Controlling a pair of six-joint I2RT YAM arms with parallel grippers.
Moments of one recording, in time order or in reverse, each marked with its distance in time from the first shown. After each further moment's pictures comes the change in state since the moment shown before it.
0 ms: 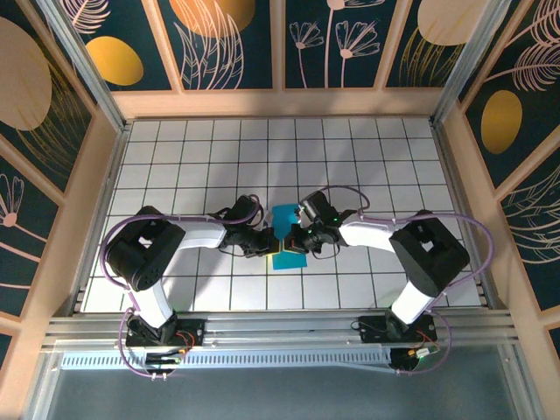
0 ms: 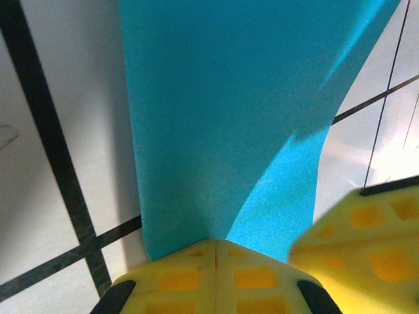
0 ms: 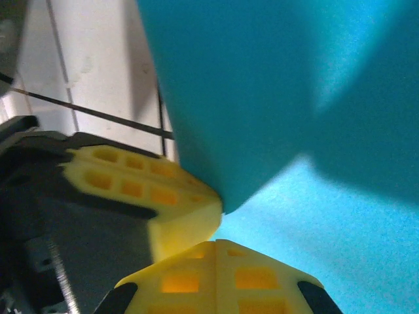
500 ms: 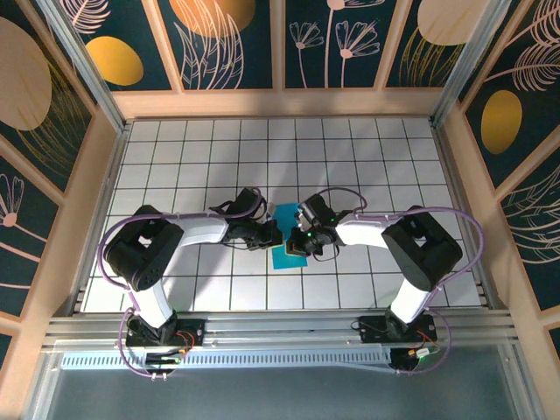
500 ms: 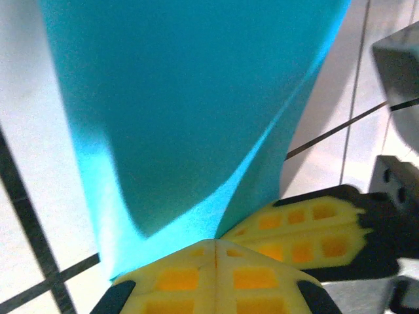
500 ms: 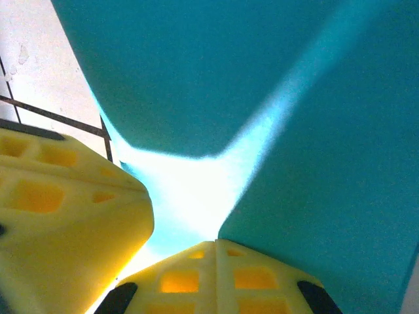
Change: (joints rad) left arm 0.004 0.000 0.084 -0.041 -0.026 -0.008; right arm 0.000 0.046 0.004 -0.030 0.037 -0.061
